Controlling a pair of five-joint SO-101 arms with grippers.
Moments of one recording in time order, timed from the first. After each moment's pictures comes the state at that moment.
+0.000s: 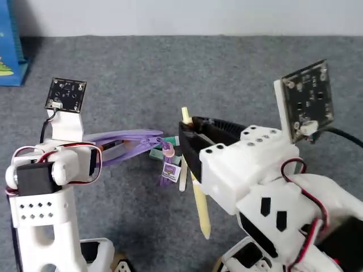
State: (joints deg) left arm -9.6 -43.7 25.5 92.0 -5.8; right arm -39.4 -35.8 -32.6 100.5 -15.7
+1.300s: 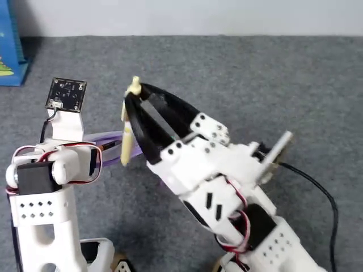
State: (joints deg) left arm -9.6 -43.4 25.5 92.0 -5.8; right arm -46.8 -60.4 43.9 0.0 -15.9
